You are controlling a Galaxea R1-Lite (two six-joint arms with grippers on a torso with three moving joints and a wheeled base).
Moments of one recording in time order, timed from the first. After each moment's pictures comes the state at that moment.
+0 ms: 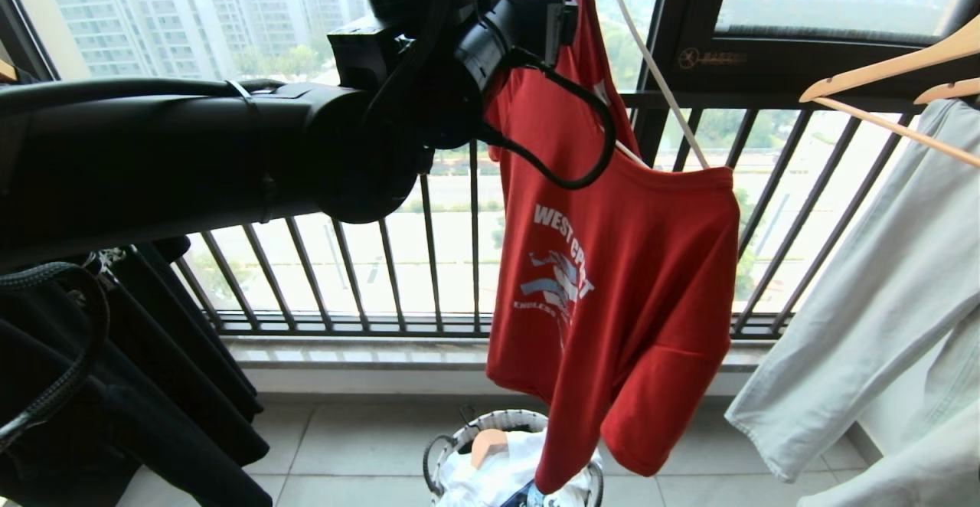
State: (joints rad) left arm -0.79 2.00 -1.93 -0.49 0.46 0.20; right arm 0.00 0.00 0.00 0.02 0.04 -0.08
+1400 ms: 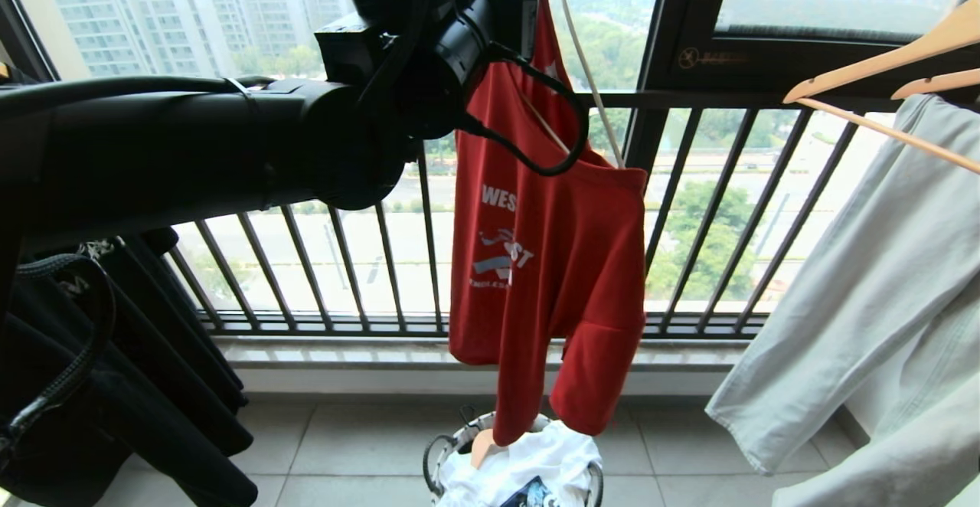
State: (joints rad) left arm -0.74 2.01 -1.95 -0.49 0.45 0.22; right arm 0.00 0.00 0.00 0.02 0.04 -0.08
